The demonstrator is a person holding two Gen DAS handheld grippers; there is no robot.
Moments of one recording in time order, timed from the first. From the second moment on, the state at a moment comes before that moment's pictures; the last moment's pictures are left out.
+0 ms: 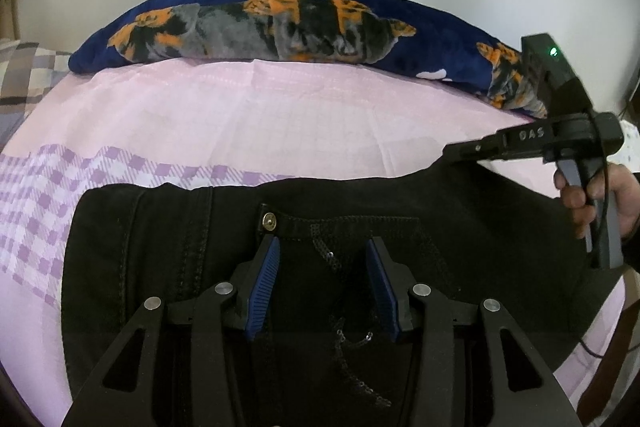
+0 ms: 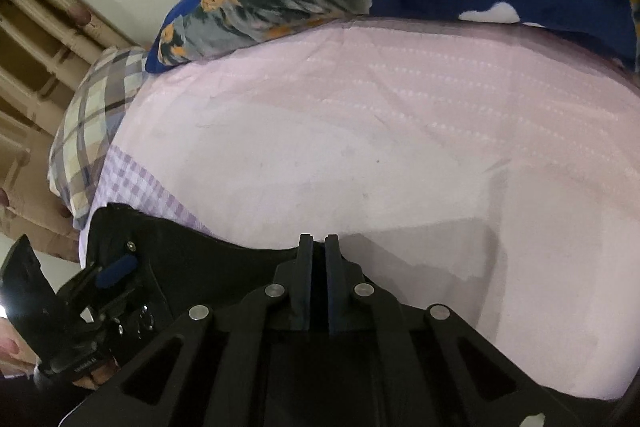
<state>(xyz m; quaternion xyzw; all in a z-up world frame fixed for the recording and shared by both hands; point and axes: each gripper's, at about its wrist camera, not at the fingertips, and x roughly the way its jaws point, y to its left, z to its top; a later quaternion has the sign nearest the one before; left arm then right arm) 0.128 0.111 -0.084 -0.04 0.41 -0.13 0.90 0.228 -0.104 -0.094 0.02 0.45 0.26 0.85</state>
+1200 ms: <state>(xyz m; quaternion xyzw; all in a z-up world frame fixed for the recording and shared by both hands) 0.179 -0.044 -0.096 0.04 0.43 -0.26 0.86 0.111 -0.364 -0.113 0.22 0.36 0.06 0.90</state>
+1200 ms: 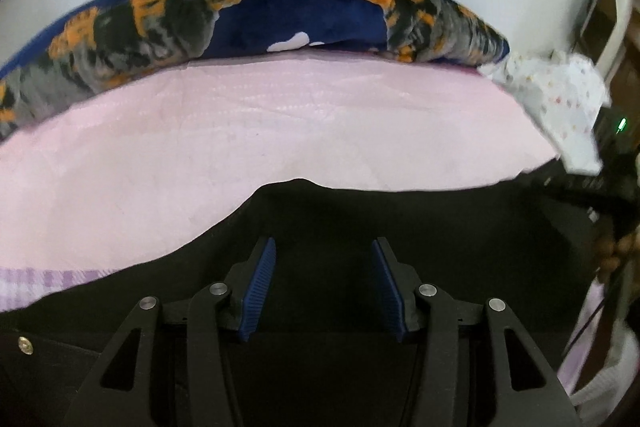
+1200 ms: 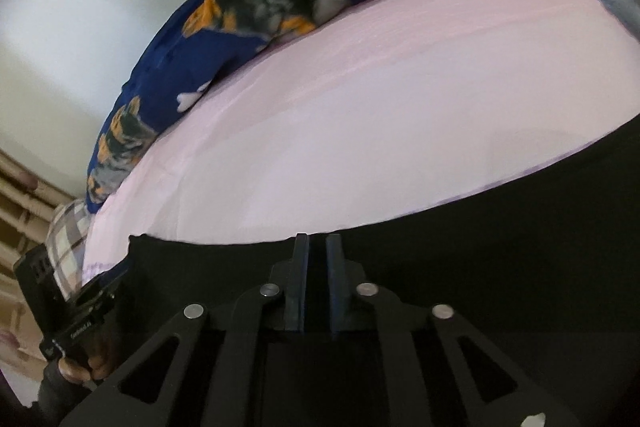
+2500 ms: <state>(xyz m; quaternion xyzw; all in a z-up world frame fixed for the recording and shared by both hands) 0.094 -0.072 -0.095 0.01 0.47 -0.20 0.86 -0.072 -0.571 -0.175 0.47 0.22 -0.07 0.85</state>
